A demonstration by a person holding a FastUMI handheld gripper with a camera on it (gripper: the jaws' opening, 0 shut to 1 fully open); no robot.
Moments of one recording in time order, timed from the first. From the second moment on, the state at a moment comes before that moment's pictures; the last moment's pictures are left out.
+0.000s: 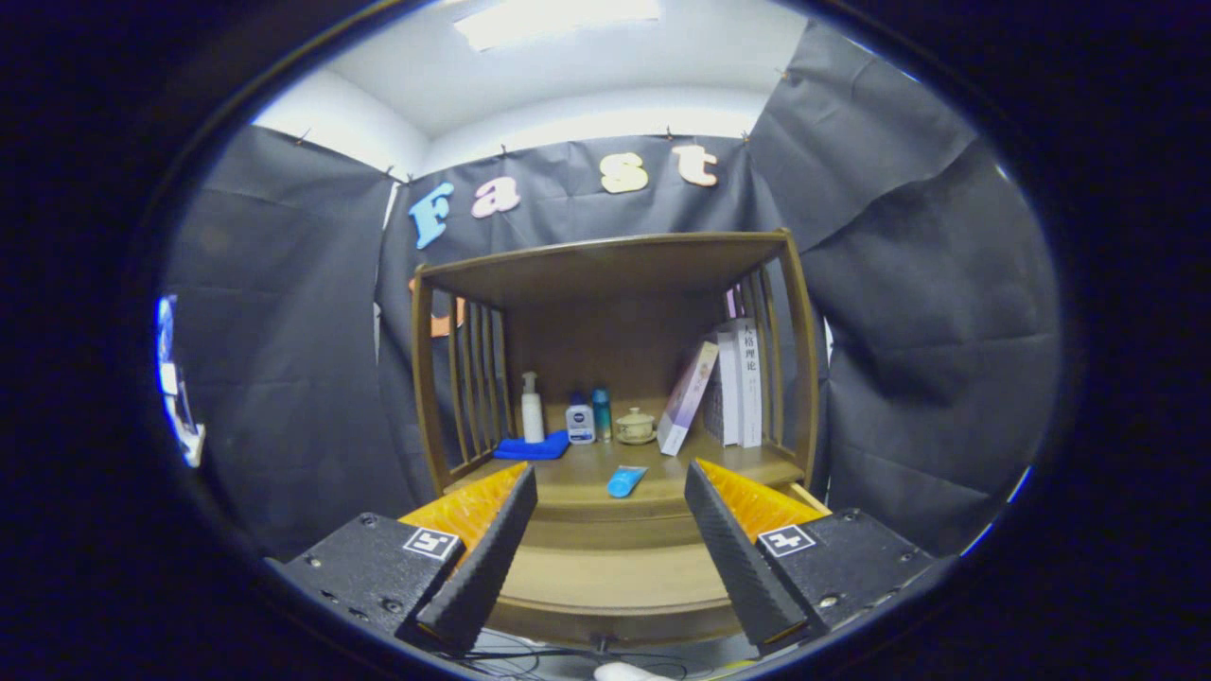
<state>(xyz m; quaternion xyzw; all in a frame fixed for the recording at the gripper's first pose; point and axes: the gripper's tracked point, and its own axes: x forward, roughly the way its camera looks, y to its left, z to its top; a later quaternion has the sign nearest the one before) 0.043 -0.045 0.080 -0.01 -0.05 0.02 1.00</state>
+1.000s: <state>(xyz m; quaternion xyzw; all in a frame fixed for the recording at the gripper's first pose) 0.053 -0.045 -0.126 -0.05 0.07 -0.01 1.00</state>
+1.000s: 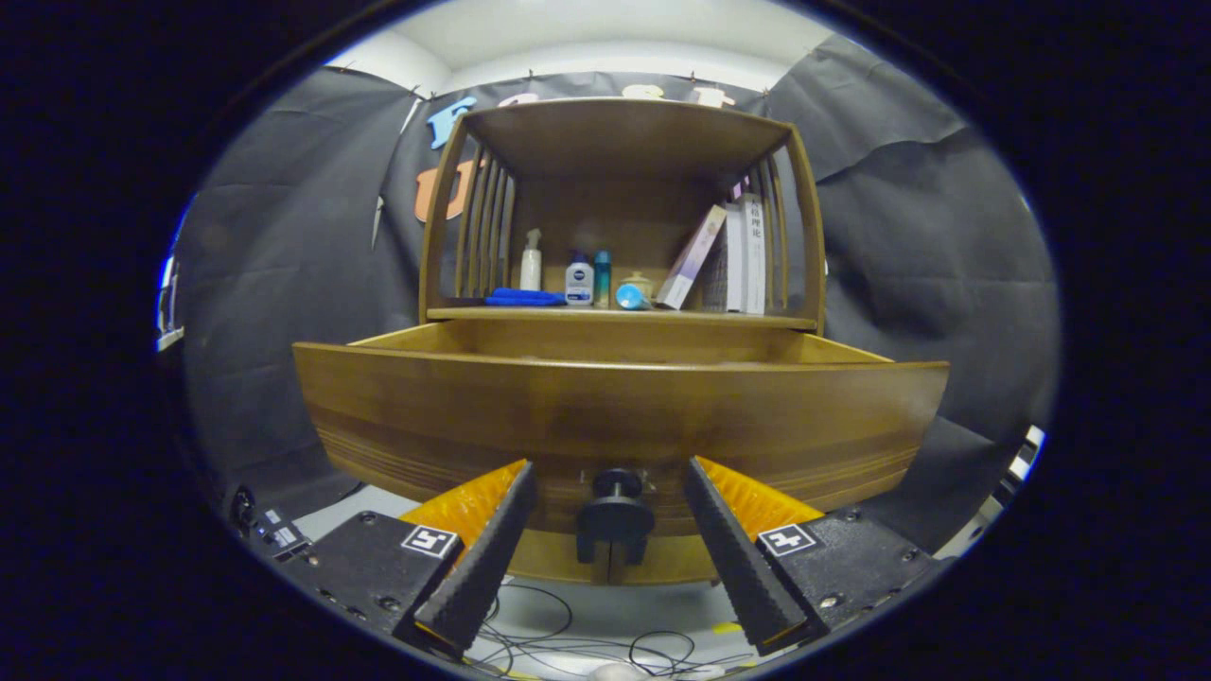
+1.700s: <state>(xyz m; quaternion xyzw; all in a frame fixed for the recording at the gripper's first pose) 0.072 -0.063 -0.127 -0.03 0.07 -0.02 1.00</state>
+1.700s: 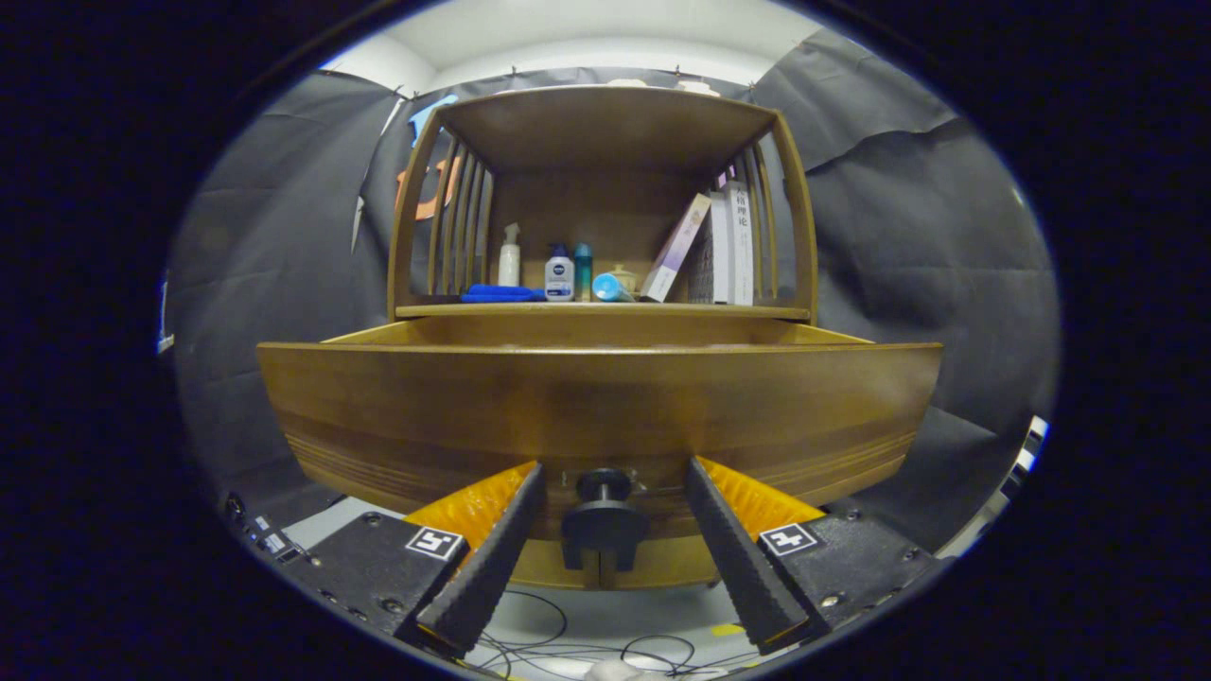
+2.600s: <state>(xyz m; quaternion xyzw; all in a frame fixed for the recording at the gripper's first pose) 0.164 -0.053 -0.113 -0.03 0.10 -0.04 0.99</state>
